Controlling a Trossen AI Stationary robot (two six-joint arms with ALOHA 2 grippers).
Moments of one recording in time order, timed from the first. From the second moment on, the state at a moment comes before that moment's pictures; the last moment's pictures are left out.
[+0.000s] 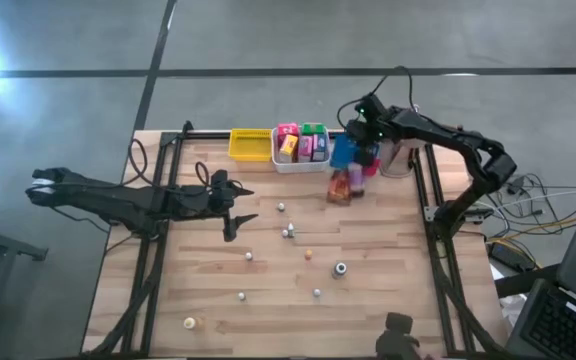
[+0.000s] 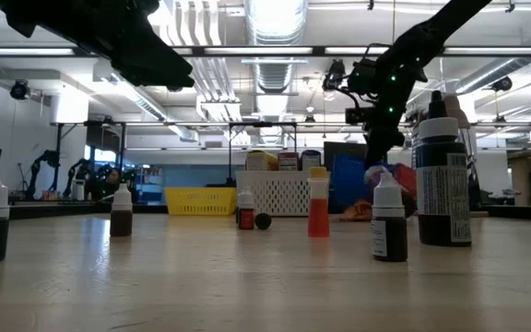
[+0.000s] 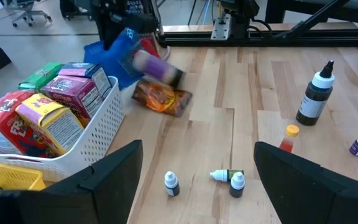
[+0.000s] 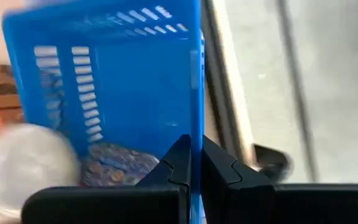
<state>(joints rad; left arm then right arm) -0.08 0.93 0.57 0.03 -0.32 -0.03 -0.81 1.60 1.12 -0.59 0.05 -0.62</state>
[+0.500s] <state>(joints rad) -0.08 0.93 0.57 0.03 -0.32 -0.04 -0.84 1.76 1.16 -0.65 -0.03 -0.69</state>
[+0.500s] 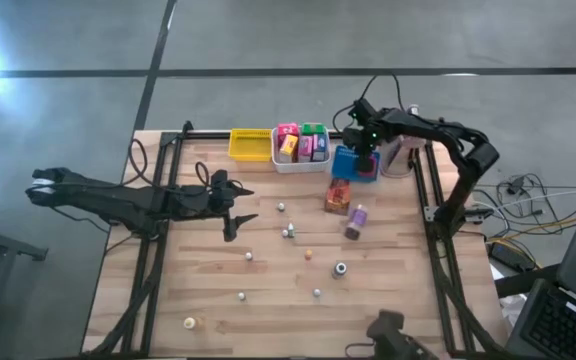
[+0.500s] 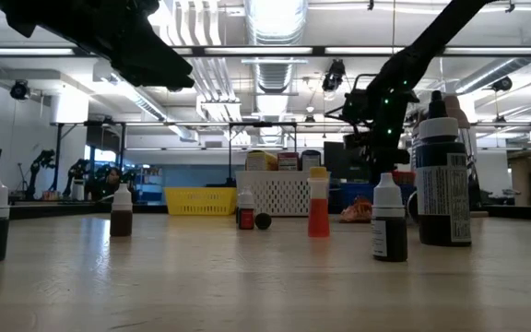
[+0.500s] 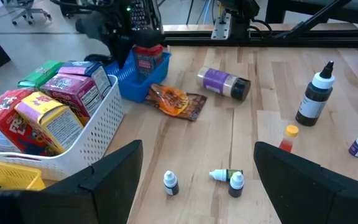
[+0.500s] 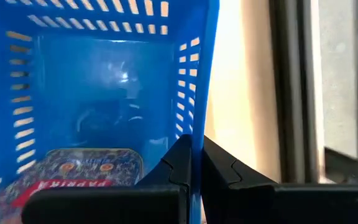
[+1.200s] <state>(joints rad) -0.07 0.93 0.57 0.02 -0.32 -0.04 -0.86 1.79 1.18 -0.54 0.04 -0.74</state>
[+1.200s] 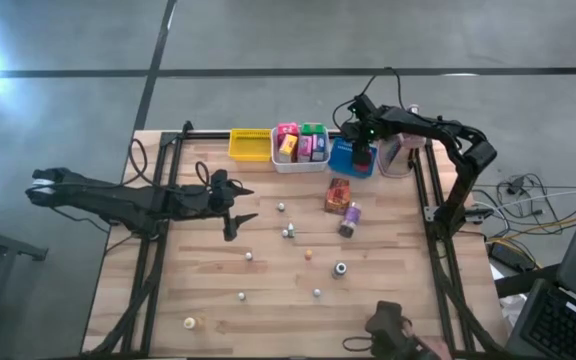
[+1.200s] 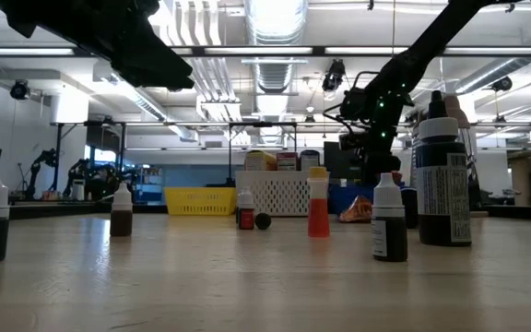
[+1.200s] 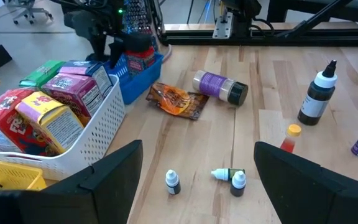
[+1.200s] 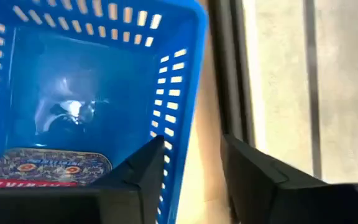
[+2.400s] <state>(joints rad) -0.07 0.93 0.57 0.04 -0.32 0.01 -0.56 1.43 1.01 -0.87 0.01 -0.17</state>
